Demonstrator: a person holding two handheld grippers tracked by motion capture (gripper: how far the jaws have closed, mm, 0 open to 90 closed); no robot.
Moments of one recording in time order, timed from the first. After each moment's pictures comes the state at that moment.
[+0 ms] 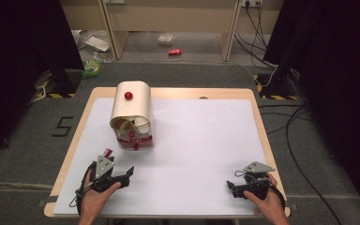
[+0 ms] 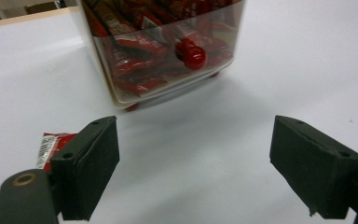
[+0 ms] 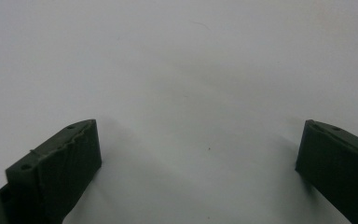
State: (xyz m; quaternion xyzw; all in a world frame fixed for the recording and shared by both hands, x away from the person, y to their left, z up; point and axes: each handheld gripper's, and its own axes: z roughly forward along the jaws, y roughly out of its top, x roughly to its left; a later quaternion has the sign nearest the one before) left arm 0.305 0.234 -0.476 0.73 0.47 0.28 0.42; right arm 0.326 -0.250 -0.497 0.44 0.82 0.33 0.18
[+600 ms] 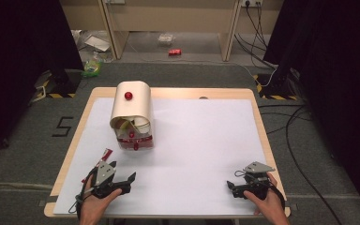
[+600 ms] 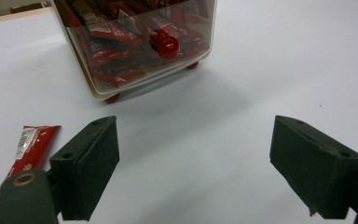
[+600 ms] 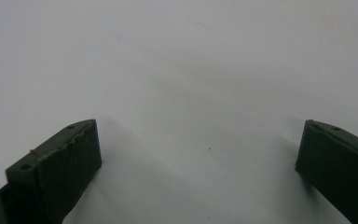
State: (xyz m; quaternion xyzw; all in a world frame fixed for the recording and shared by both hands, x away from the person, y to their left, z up) left arm 0.290 0.230 -0.479 0.74 0.45 0.27 0.43; right arm 0.326 -0.250 -0.497 0.44 0.82 0.33 0.18
